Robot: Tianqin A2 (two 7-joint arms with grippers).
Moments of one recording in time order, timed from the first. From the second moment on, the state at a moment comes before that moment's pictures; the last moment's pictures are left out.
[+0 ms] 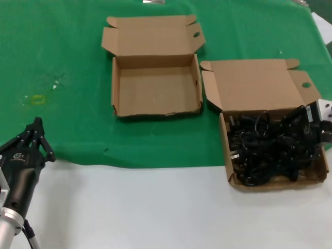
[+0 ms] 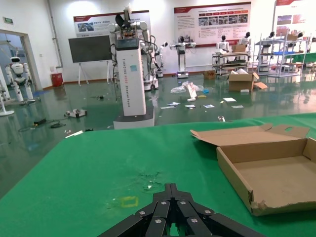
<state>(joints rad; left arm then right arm) 0.00 -0.30 1.60 -1.60 -1.80 0.00 0.00 1.02 0.70 -2.13 0.89 1.36 -1.25 -0.26</state>
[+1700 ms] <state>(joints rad) 0.00 -0.30 1.60 -1.60 -1.80 0.00 0.00 1.15 0.63 -2.11 1.01 1.35 -1.28 -0.06</state>
